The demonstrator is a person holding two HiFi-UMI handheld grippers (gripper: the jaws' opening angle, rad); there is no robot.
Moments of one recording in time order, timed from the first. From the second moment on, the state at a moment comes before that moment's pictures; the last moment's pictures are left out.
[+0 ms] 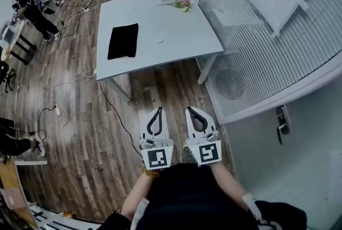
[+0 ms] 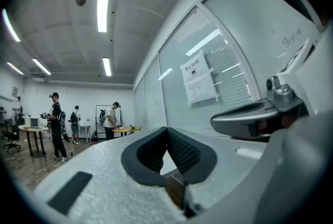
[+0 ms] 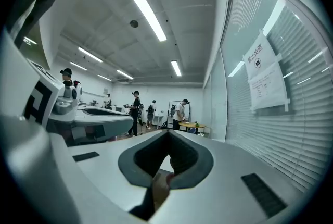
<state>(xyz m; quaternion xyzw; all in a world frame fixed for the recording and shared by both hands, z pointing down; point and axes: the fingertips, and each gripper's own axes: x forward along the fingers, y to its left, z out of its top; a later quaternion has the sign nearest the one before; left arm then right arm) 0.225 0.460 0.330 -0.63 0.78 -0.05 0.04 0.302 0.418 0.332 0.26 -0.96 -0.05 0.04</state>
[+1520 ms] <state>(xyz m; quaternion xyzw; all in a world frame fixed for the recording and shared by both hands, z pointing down) 0.252 0.288 0.389 -0.67 0.74 -0.04 -0.01 0.328 0.265 0.391 0.27 -0.96 -0.01 0.10</state>
